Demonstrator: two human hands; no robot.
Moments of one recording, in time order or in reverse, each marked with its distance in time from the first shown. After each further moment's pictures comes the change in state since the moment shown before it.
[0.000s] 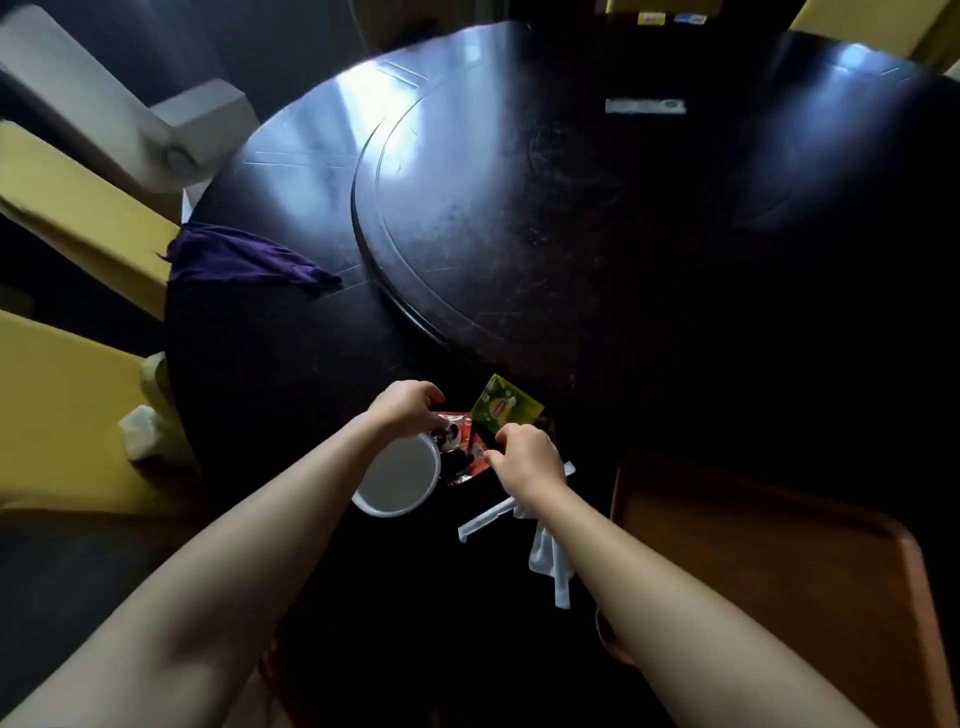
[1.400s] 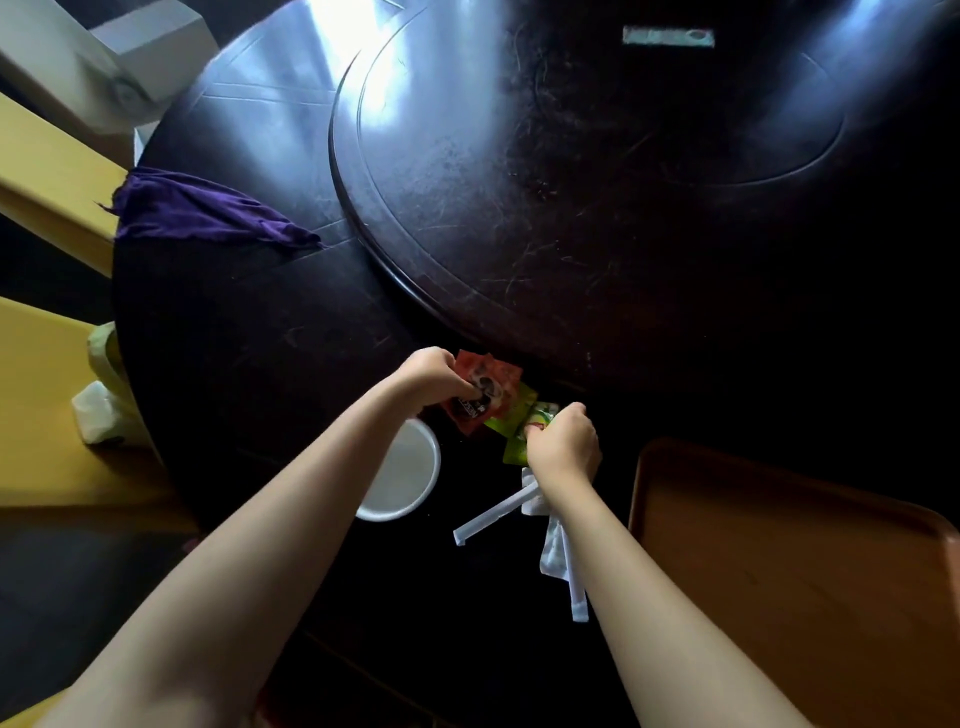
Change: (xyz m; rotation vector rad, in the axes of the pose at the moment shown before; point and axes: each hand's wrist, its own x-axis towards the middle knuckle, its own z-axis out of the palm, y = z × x) left_hand 0.028 0.023 0.008 -0.367 -0.115 -0.114; right_hand 0.033 0.019 0.013 0.166 0.285 0.453
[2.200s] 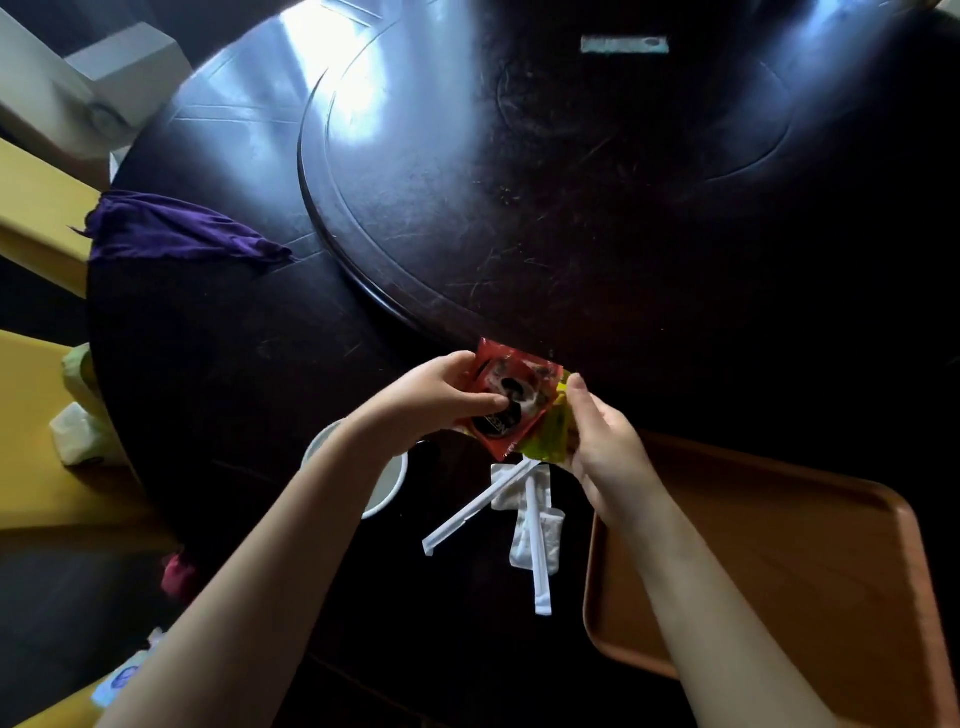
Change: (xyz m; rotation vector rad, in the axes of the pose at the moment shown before) left_hand -0.086 0.052 0.011 -0.534 -0.272 0.230; right_hand -0.033 0.030 -0.098 0.968 -0.561 -0.218
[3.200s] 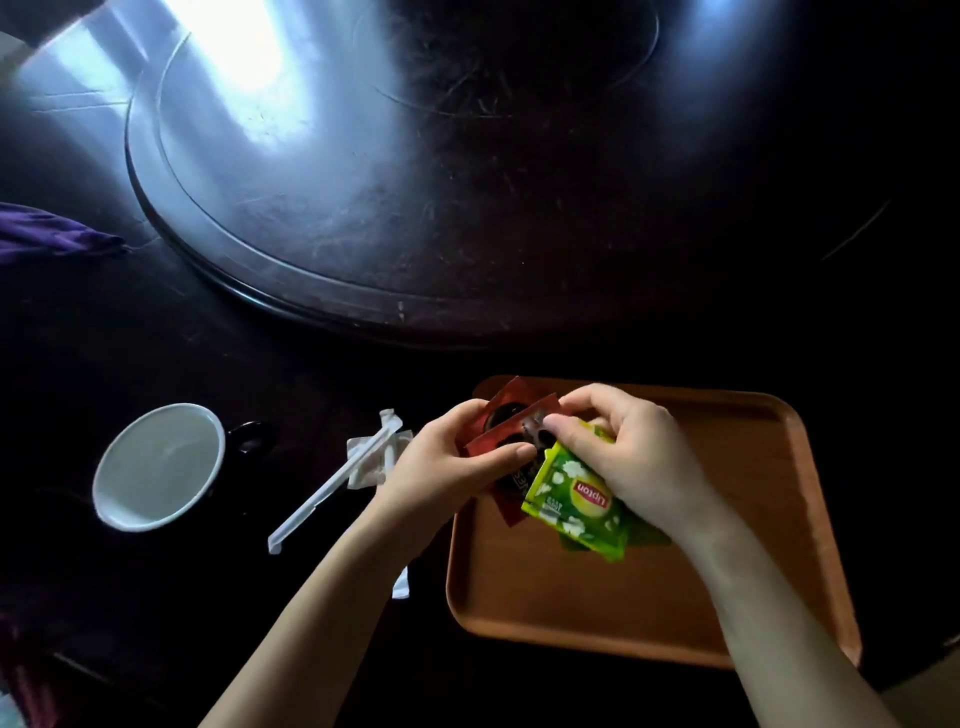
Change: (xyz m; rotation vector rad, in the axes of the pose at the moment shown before) left_hand 0.002 -0.048 0.169 -0.123 0.034 0.100; right_hand -0.053 0.022 -0.152 -0.715 0.200 -0.275
